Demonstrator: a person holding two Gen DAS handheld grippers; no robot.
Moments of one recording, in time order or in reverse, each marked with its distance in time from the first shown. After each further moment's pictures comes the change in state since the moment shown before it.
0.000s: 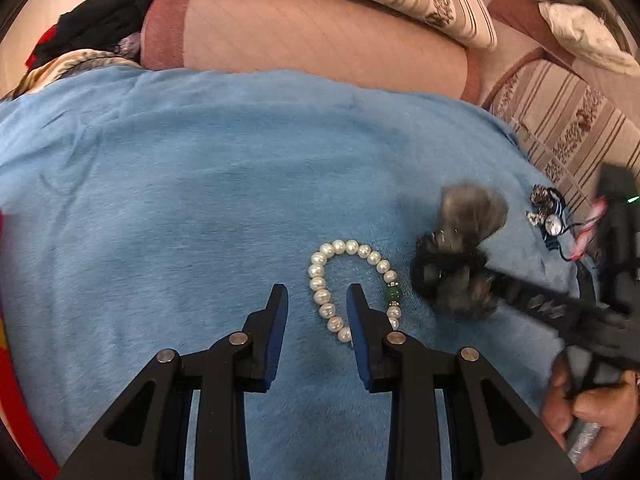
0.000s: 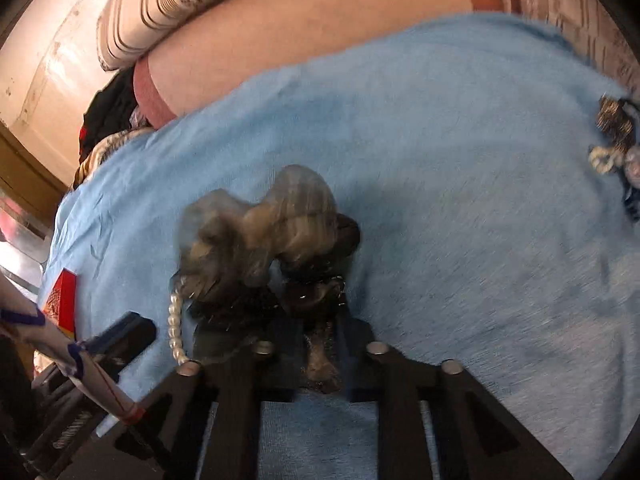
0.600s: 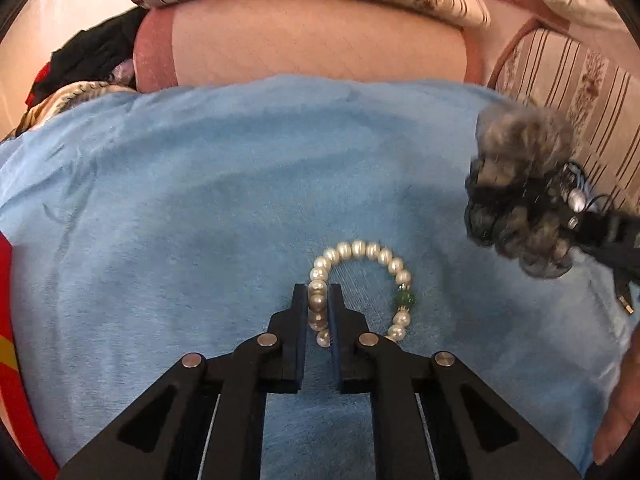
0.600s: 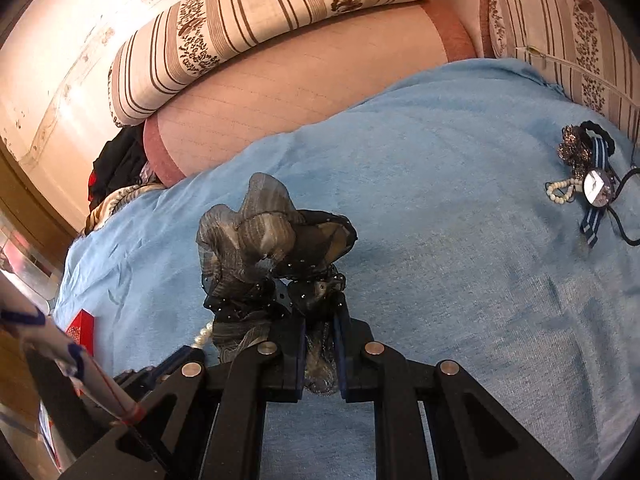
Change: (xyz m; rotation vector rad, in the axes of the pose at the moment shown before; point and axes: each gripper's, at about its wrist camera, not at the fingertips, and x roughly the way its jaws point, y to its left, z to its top) left arm 0.009 -0.015 -0.001 0.090 -0.045 0.104; right arm -0.040 -0.007 0.005 0.045 -0.146 0.009
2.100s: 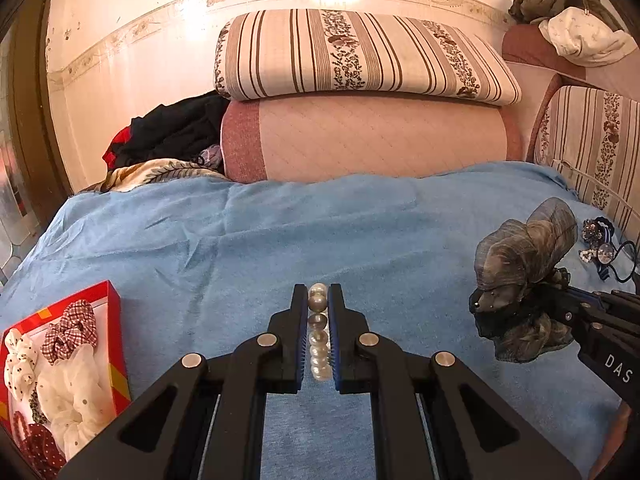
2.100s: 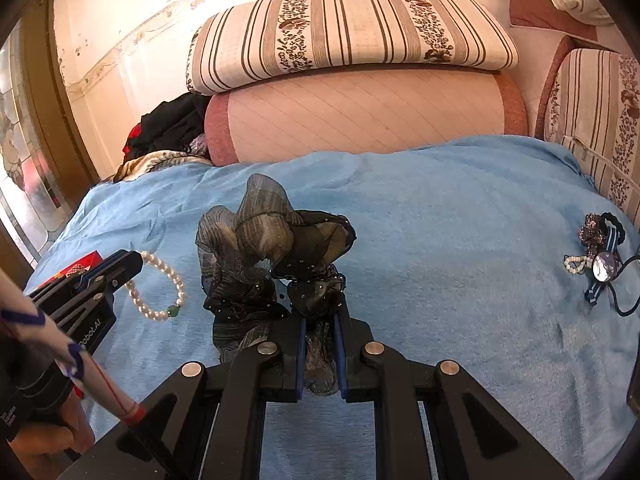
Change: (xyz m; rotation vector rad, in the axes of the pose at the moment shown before) left arm -0.079 0.028 0.009 0.001 -0.291 0.237; right arm -0.018 0.068 -0.031 -0.290 -0.103 0.006
